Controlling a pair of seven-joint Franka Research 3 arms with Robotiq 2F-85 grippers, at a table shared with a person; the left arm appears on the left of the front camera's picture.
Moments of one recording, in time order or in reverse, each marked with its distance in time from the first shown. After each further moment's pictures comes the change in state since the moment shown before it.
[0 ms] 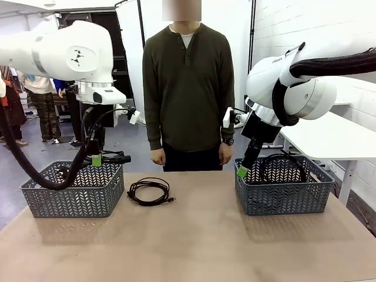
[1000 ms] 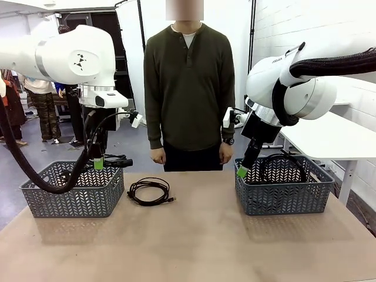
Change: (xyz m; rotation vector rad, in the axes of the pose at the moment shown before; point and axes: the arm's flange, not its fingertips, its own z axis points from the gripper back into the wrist) left arm 0.004 0.000 -0.009 -0.014 0.011 -0.018; right arm 0.000 0.000 0.000 0.000 0.000 0.000
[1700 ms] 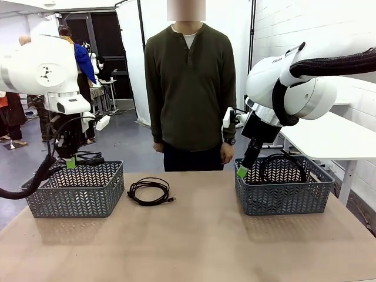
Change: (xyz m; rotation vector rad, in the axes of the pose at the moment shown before) left arm -0.096 0.044 -0.026 0.079 -0.033 -0.047; right arm 0.000 0.000 0.000 0.000 0.000 0.000
